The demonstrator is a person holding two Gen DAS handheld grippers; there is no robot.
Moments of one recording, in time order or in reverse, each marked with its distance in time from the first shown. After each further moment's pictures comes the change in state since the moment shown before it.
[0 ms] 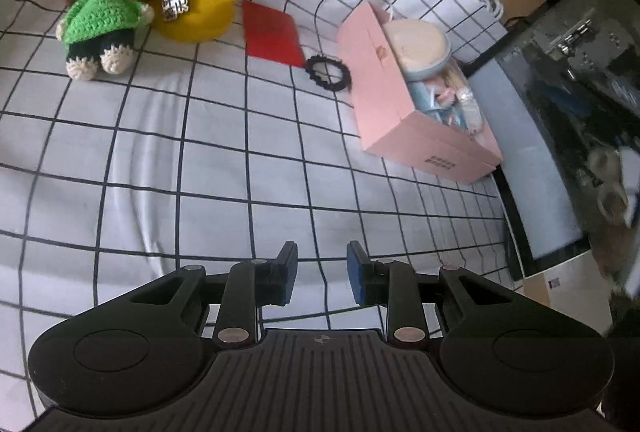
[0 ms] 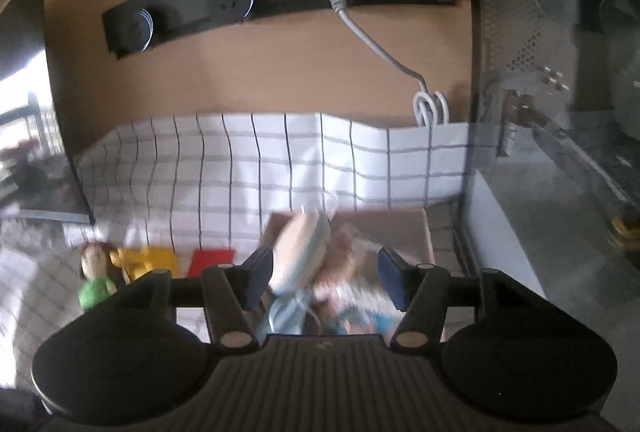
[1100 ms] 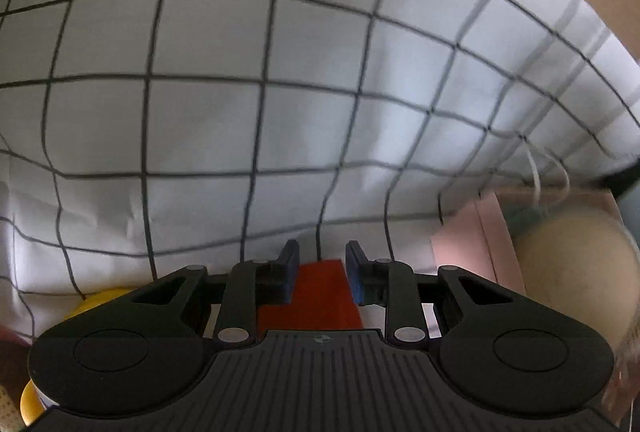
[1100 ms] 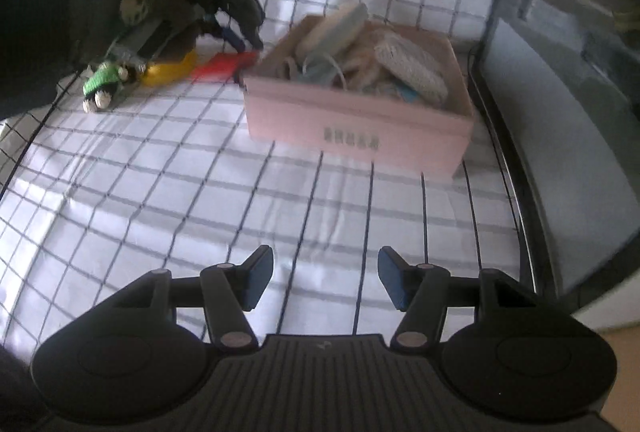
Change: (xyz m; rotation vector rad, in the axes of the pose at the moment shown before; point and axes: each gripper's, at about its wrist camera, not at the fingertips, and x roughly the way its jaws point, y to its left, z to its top) left arm 0.169 -0.011 0.238 0.154 -0.021 0.327; right arm -0.022 0.035 -0.134 -0.176 0.266 -0.019
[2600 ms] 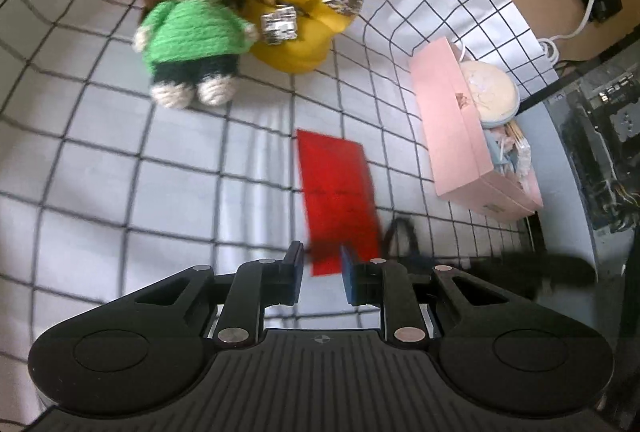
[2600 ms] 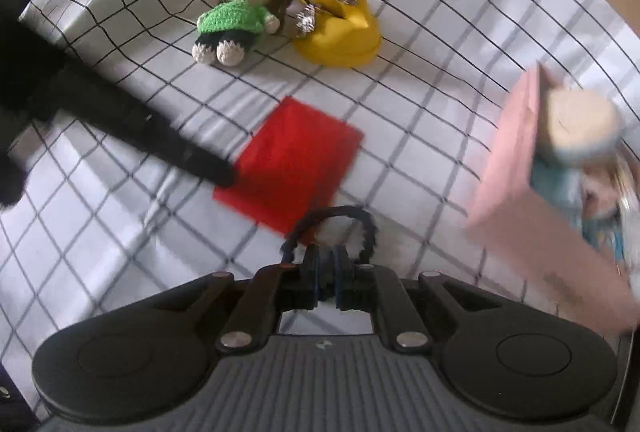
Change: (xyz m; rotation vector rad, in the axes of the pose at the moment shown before) left arm -0.138 0.100 -0.206 -0.255 0.083 -0.311; right arm 0.072 0.143 0.065 -0.352 0.175 0.120
